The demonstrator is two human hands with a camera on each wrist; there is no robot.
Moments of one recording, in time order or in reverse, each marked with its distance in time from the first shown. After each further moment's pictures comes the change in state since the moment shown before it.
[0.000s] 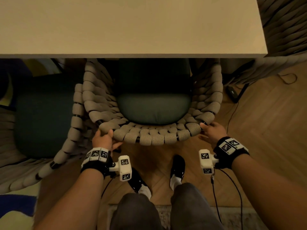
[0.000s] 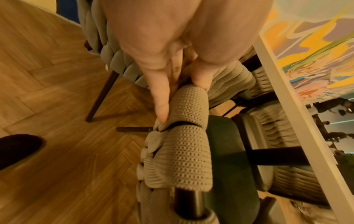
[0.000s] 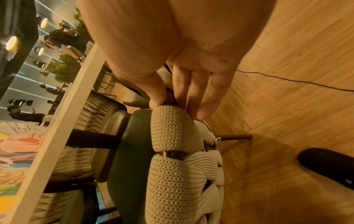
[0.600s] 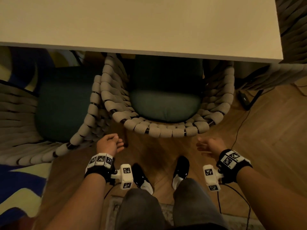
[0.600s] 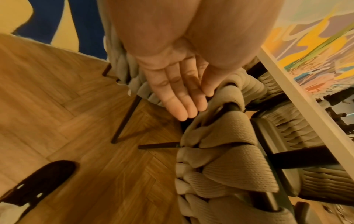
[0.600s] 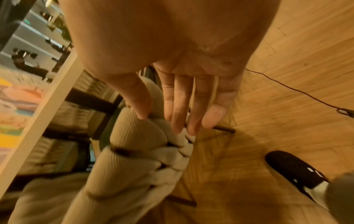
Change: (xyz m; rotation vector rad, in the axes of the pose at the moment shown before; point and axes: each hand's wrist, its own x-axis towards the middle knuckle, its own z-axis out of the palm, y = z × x) left_hand -0.020 -0.040 -0.052 0.193 0.060 0.150; right_hand -0.039 0.036 0.002 -0.352 -0.138 0.083
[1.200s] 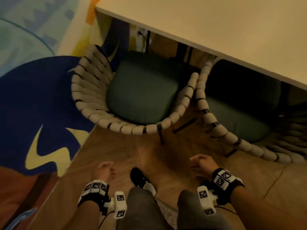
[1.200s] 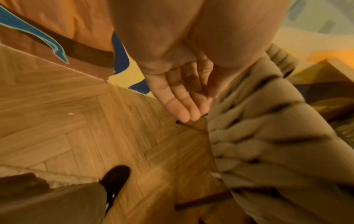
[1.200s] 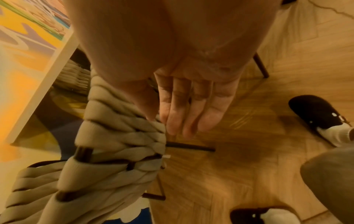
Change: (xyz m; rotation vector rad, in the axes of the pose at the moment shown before) left_hand 0.077 -0.134 -0.347 -0.246 0.173 -0.309; right_hand -0.101 0.017 0.336 -0.387 -0.195 -0.024
